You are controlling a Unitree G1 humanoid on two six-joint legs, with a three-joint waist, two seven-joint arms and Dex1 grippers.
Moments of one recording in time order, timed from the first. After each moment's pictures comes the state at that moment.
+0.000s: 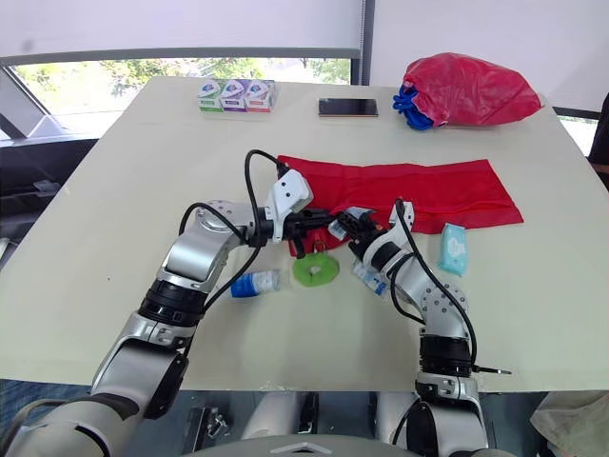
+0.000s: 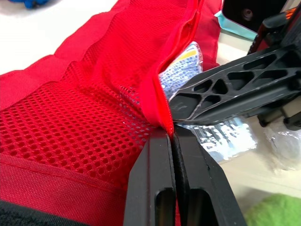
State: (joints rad) left arm -0.65 0.37 -0.22 0.10 -0.08 0.52 -0.94; right arm -0.39 0.10 -0.19 0.02 1.17 0.82 -0.10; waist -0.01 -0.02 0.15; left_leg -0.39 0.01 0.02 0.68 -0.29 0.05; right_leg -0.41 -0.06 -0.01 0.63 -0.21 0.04
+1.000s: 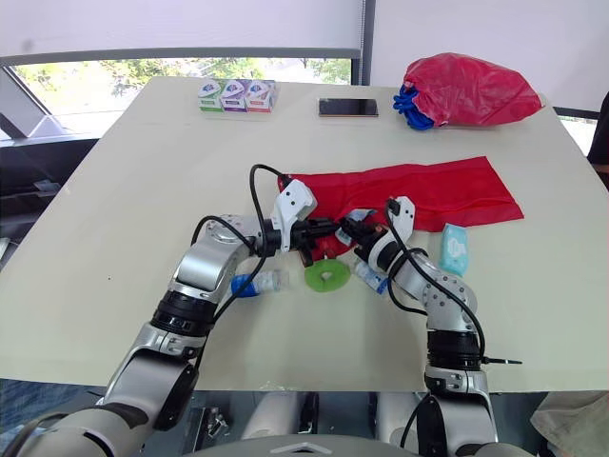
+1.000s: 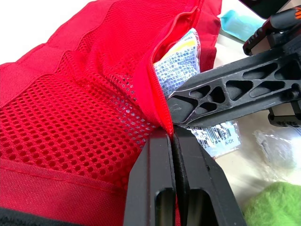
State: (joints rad) left arm -0.59 0.30 -0.19 0.10 -0.08 0.53 -0.87; right arm -0.41 0.04 -0.16 0.00 0.90 0.90 0.06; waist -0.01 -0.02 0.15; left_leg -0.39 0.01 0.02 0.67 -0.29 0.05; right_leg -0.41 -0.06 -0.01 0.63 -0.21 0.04
